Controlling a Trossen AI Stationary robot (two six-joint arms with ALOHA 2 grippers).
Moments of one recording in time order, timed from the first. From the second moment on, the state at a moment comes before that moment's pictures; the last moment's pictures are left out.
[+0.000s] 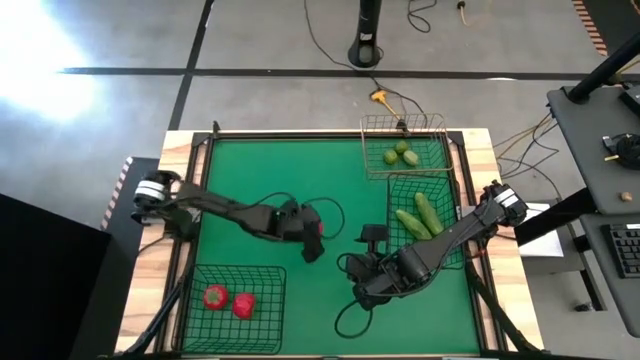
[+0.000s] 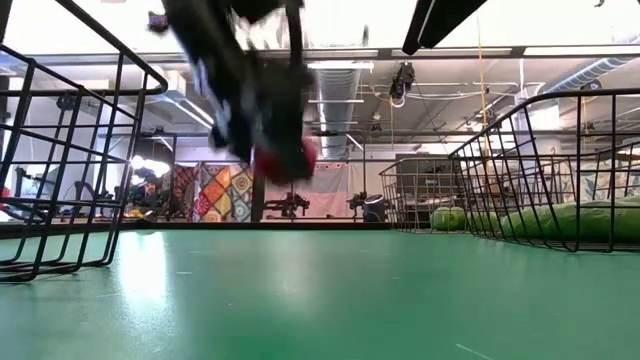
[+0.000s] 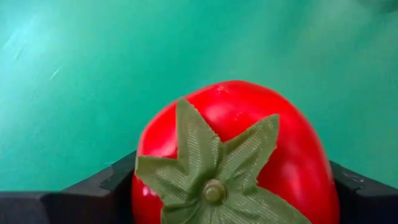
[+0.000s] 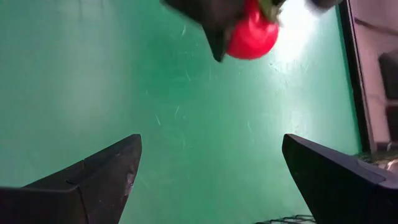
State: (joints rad) left arm -0.16 1.75 1.09 -0.39 -0.36 -0.63; right arm 0.52 1.83 1.64 -1.10 0.58 0.43
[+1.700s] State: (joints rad) left arm -0.93 1.73 1.07 -0.81 0.35 -2.14; right arm 0.40 1.83 1.49 -0.93 0.52 -0.20
